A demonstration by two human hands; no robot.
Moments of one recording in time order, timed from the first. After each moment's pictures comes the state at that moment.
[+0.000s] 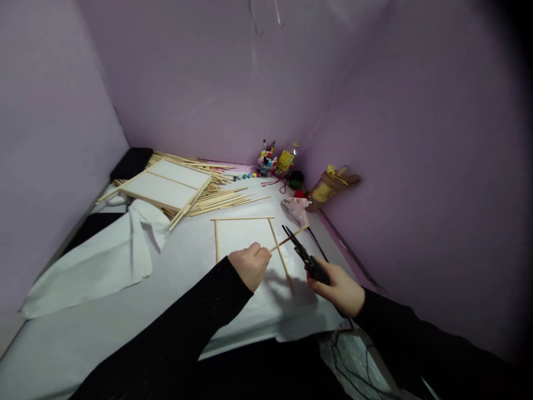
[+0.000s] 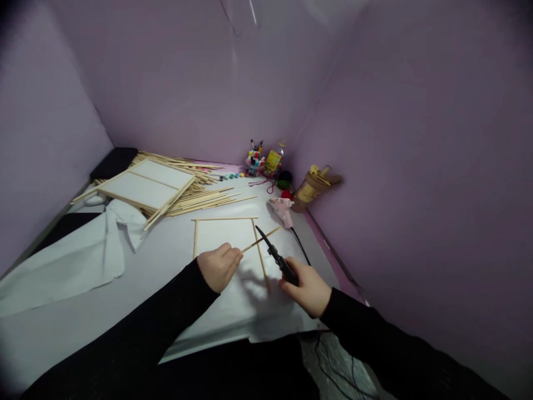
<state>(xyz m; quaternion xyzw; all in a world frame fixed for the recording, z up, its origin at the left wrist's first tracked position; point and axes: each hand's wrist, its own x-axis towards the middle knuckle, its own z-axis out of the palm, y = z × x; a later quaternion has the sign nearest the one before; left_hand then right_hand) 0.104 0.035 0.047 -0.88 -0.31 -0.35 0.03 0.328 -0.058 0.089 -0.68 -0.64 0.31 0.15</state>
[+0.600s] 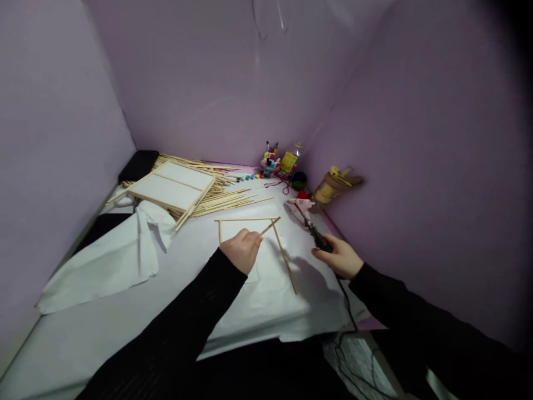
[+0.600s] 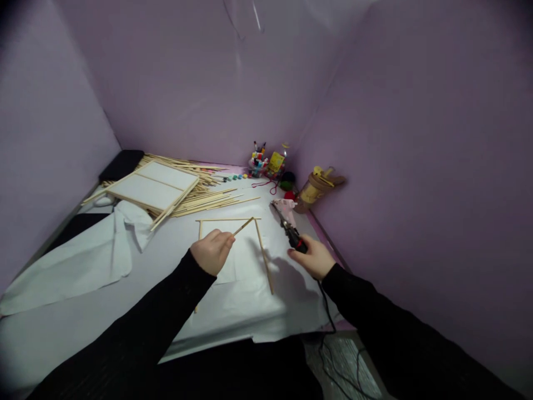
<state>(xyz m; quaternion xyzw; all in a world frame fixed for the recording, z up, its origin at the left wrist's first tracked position) 0.095 0.059 0.049 -0.83 -0.41 -0.38 -0.02 0.370 -0.009 0.077 -0.76 -0.59 0.19 0.20</state>
